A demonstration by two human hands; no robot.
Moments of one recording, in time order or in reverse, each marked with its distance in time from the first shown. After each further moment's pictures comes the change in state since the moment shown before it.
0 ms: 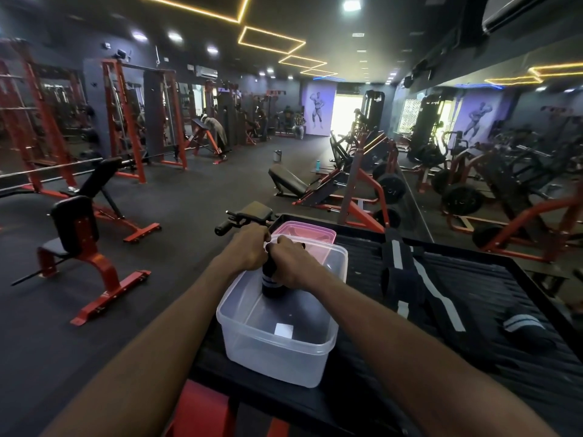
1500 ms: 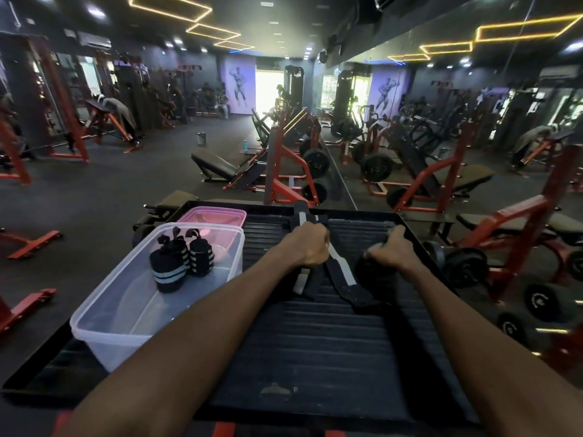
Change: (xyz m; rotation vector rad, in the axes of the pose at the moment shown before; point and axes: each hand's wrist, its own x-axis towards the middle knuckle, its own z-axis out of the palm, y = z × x) left_hand 0.022 0.271 0.097 -0.182 -0.339 0.395; right_hand -0.242 0.270 -0.036 0.526 0.267 1.156
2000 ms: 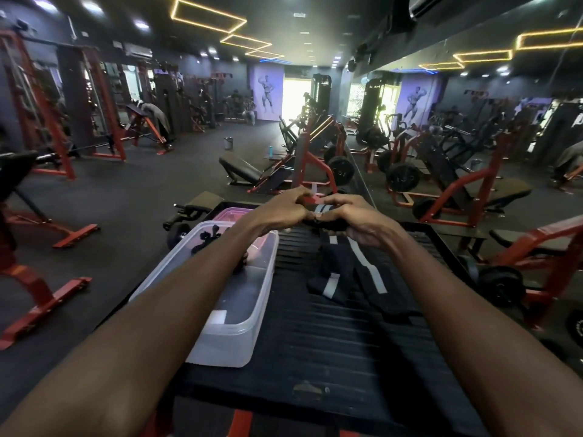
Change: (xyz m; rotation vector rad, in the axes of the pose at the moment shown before) left_hand -0.059 -0.047 -0.102 -0.497 0.127 -0.102; right_hand -0.053 -0.152 0.029 0.638 -0.556 -0.279
